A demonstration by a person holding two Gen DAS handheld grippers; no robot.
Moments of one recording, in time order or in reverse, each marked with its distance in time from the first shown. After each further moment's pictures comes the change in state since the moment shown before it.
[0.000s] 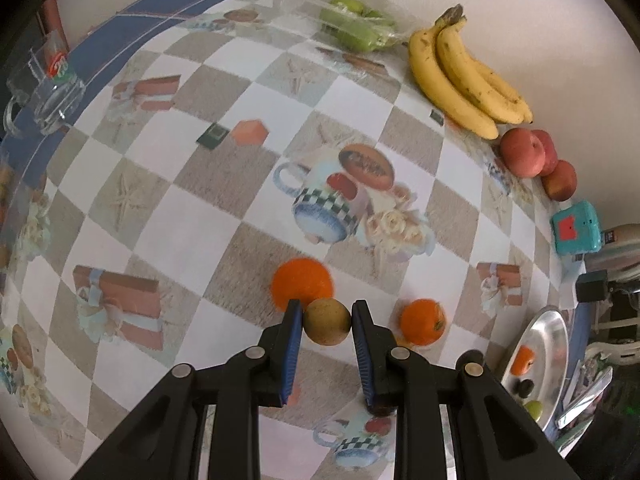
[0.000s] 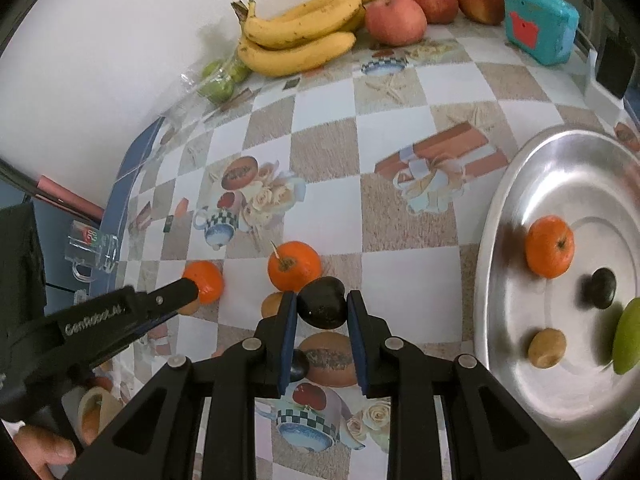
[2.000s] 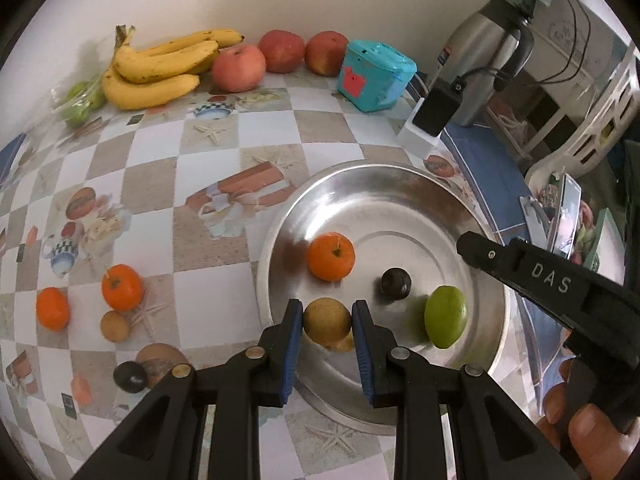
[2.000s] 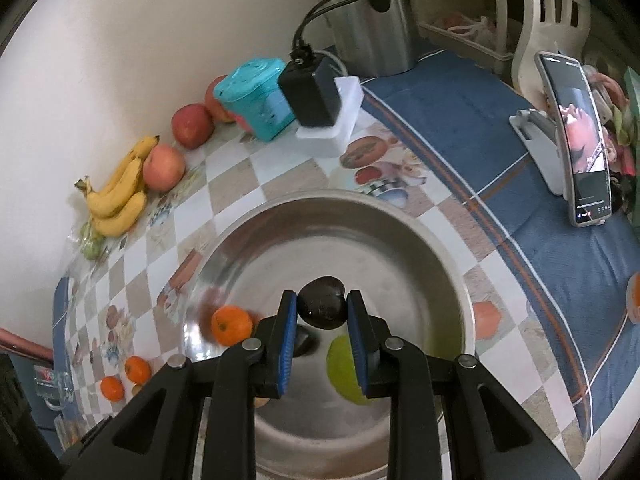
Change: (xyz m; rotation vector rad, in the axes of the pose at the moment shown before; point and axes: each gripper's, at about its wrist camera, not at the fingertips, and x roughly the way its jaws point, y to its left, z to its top) left arm 0.007 -0.204 -0.128 0.628 -0.029 -0.164; right arm -0.113 -0.176 -0.011 0.400 -0.259 -0.285
